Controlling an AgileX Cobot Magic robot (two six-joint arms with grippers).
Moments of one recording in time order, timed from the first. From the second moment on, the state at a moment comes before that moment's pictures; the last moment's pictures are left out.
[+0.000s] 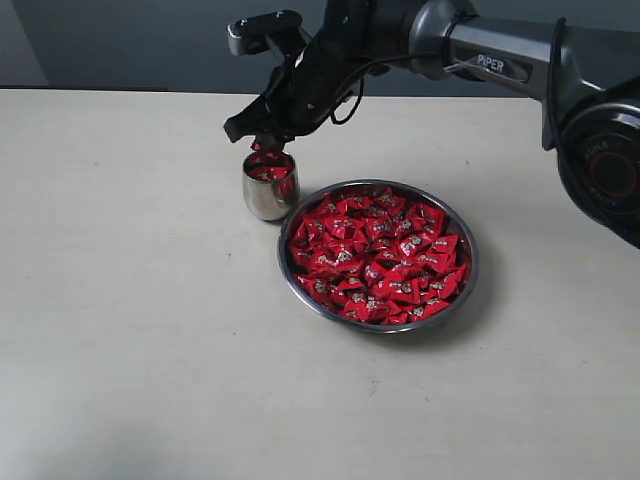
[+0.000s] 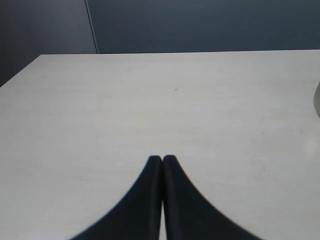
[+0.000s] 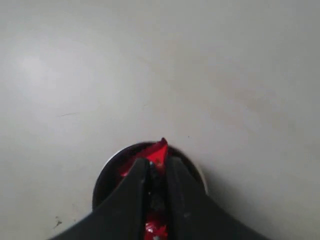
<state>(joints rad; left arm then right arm) 0.22 0.00 0.00 0.00 0.34 0.03 0.69 2.32 -1.98 0.35 0.75 -0.34</state>
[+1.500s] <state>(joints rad) 0.22 0.00 0.00 0.00 0.34 0.03 0.64 2.02 -1.51 0.37 0.58 -0.31</state>
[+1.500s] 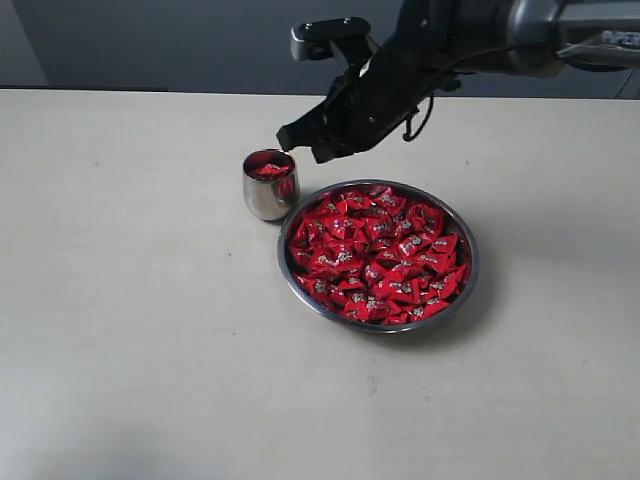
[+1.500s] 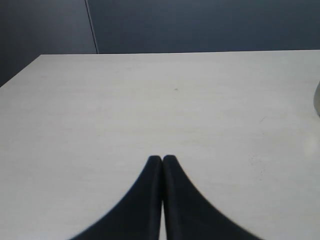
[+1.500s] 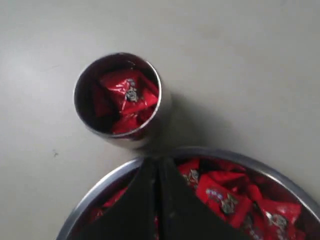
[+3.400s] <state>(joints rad) 0.22 0.00 0.00 0.00 0.34 0.03 0.48 1.81 -1.05 0.25 0.66 -0.11</state>
